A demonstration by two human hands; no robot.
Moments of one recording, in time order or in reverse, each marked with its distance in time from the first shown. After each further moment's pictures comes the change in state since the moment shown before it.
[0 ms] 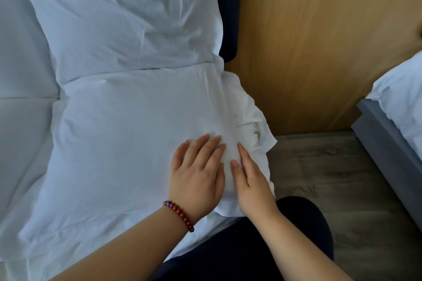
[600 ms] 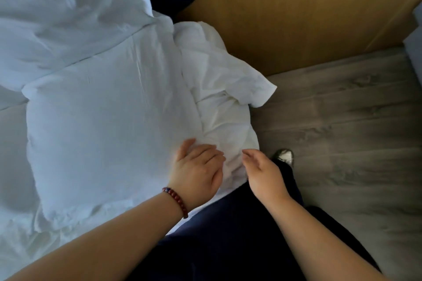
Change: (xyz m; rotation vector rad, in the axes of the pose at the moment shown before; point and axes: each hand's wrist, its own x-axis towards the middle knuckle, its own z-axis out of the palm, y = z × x) left_hand 0.051 0.081 0.049 0.040 -0.422 0.134; right_hand 0.020 0.094 -0.101 0.198 -0.176 0.492
